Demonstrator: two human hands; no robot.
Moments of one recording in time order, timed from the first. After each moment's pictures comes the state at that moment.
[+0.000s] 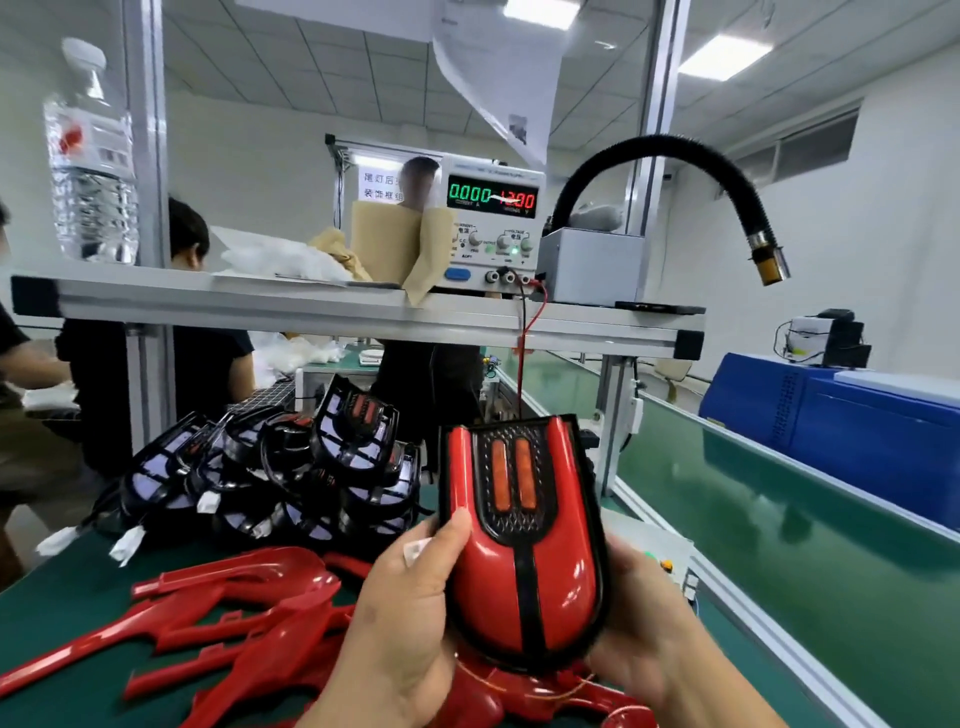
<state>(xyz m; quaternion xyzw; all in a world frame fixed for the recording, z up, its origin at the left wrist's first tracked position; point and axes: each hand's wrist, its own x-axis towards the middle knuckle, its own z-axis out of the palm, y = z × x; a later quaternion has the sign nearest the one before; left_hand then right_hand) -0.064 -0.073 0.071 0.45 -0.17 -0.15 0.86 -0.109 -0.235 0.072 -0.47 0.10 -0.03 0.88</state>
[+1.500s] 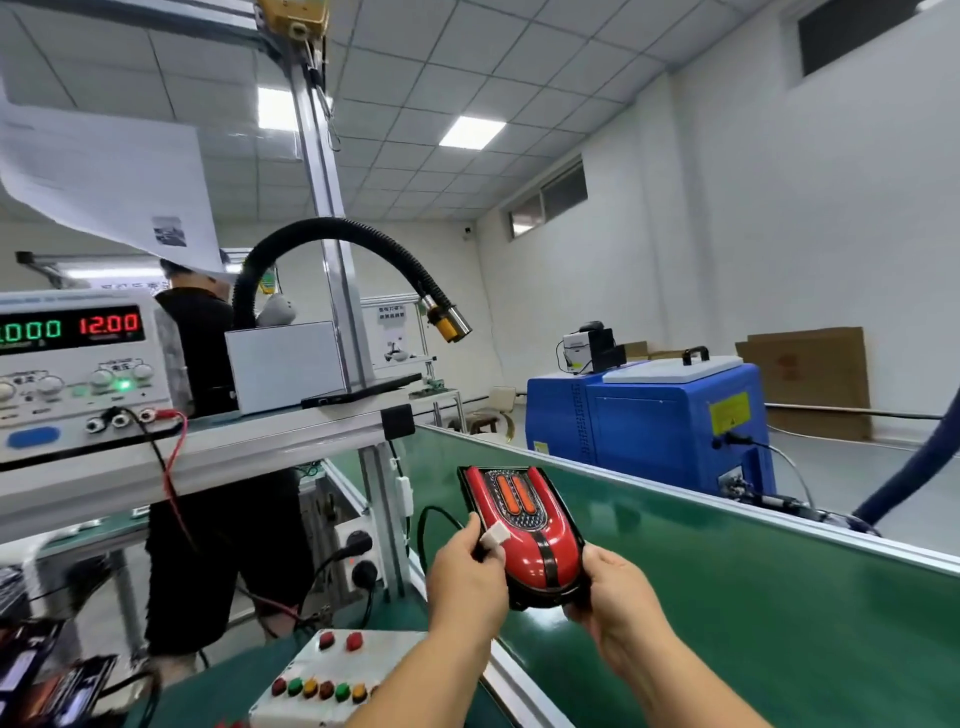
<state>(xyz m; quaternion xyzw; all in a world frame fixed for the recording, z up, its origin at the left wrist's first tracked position) -0.055 -0.417 0.098 0.74 -0.29 -0.03 0.60 -0.138 -0.515 0.068 -0.47 0.26 -0.39 0.75</state>
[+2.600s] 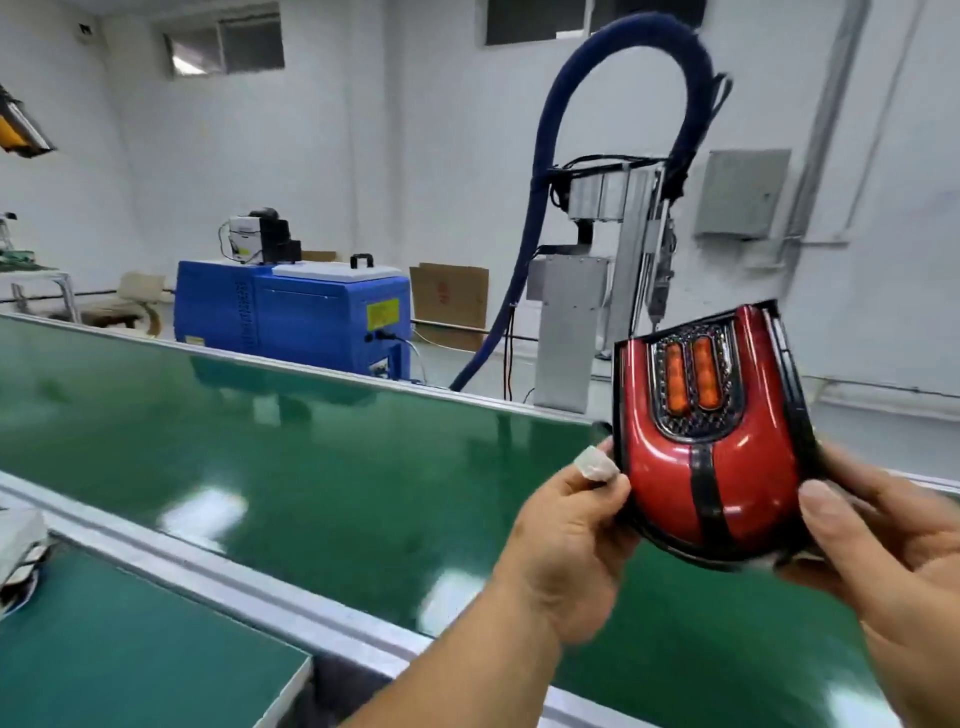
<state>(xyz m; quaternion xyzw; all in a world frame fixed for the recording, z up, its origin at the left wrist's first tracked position) -0.437 -0.383 0.075 0.19 -0.37 -0.72 0.56 -0.598 -0.314 0.100 -0.55 0.44 -0.67 0.25</state>
